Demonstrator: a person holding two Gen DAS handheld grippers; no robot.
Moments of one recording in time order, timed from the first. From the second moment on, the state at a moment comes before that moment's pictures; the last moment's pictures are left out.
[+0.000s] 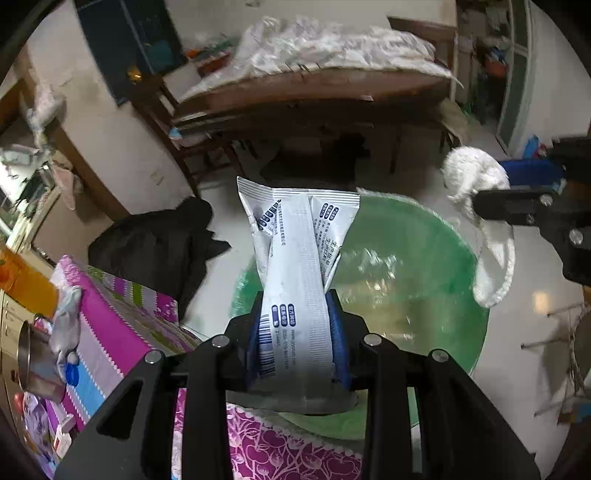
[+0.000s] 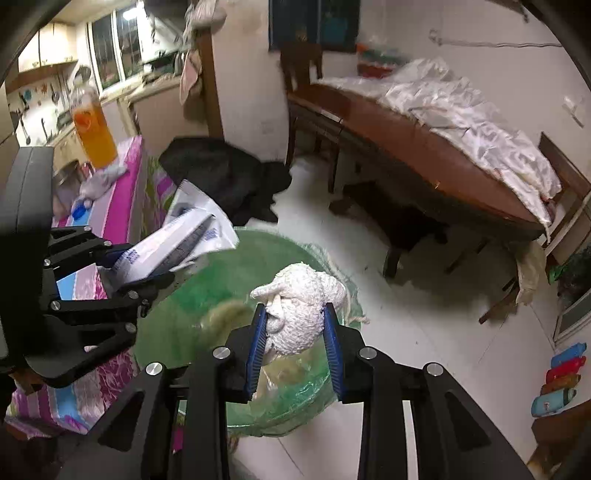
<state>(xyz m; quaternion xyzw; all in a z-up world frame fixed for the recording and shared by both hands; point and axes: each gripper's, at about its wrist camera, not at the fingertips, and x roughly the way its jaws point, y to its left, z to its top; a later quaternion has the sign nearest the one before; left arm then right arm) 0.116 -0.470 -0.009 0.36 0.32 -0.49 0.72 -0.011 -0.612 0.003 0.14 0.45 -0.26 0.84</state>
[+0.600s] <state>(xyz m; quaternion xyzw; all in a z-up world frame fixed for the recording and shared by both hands) 0.139 -0.484 -0.041 0.38 0.39 -0.50 0.68 0.039 -0.603 -0.035 0.12 0.53 -0.22 0.81</state>
